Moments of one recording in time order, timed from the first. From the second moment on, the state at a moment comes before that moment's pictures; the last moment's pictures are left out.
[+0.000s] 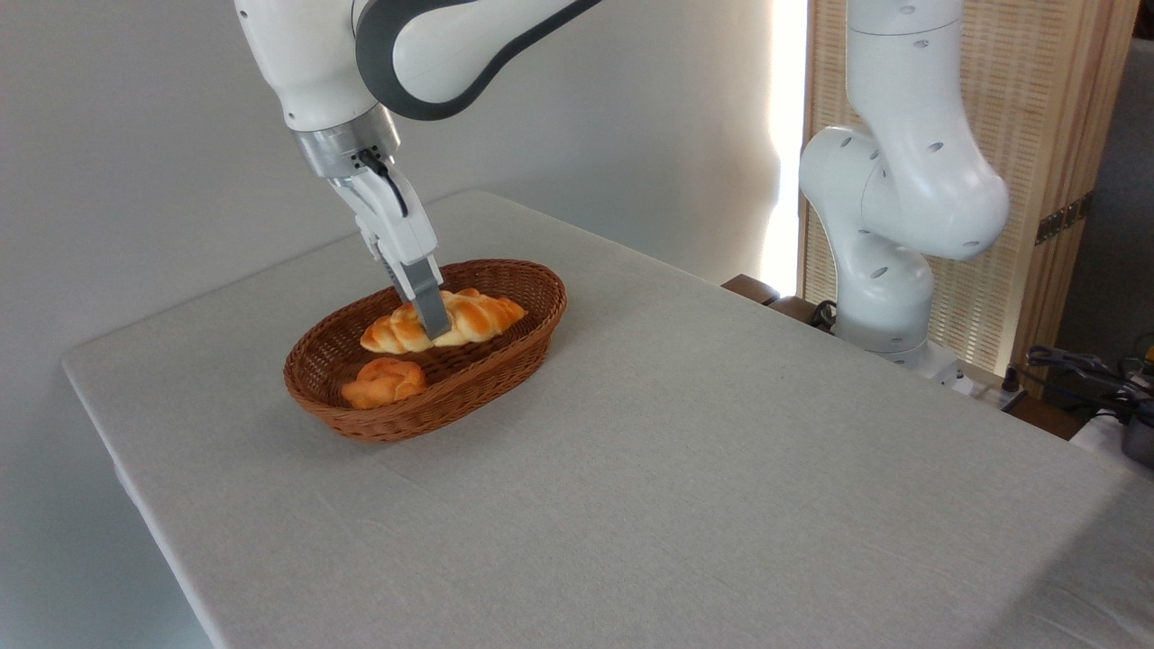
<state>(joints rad) -0.13 0.09 -0.25 -1.77 -0.07 1.74 0.55</state>
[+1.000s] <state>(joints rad) -0.06 0.23 -0.12 -1.75 0.06 1.72 0.70</state>
